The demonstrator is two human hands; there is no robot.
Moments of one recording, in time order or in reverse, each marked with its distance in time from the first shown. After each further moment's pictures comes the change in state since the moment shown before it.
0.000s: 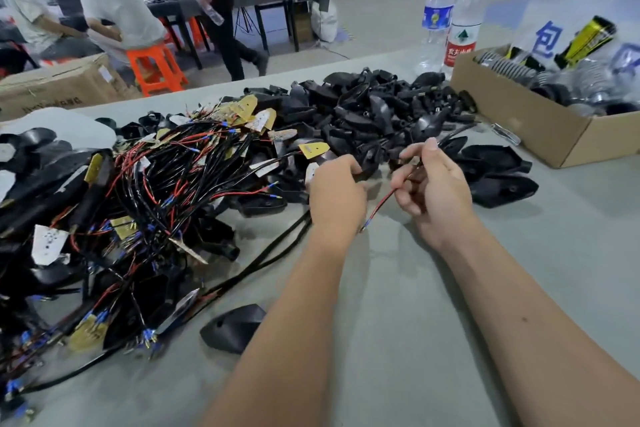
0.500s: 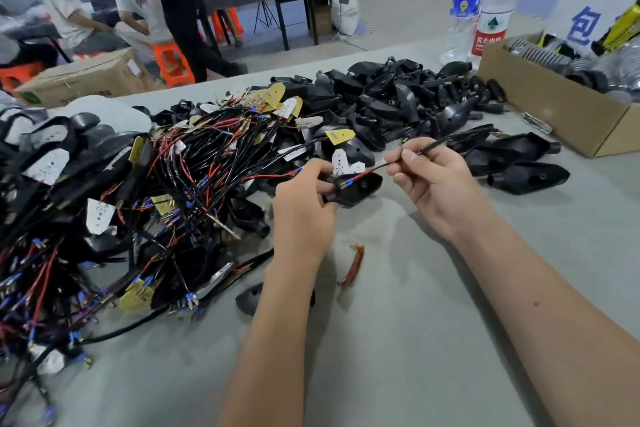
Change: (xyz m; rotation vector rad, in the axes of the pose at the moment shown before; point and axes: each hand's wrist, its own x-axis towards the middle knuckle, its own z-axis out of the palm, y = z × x) left_hand -0.059 -0.057 -0.065 -0.212 0.125 0.037; right_hand -0.015 0.005 0.020 0.136 -0.225 0.065
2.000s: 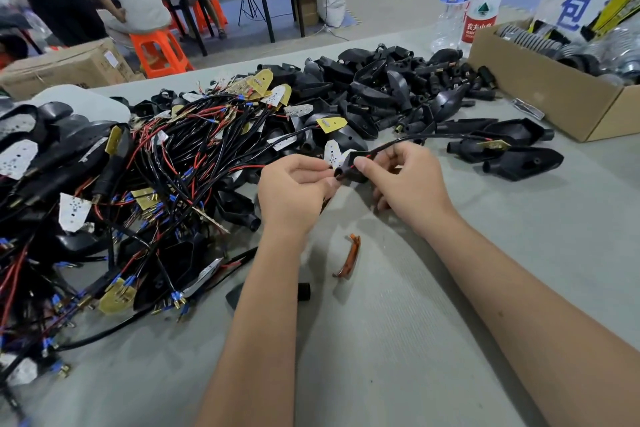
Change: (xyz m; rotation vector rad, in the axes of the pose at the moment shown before) left_hand 0.011 -0.007 0.001 -0.482 -0.032 -0.359; right_hand 0.001 0.035 0.012 -0.821 0.192 -0.097
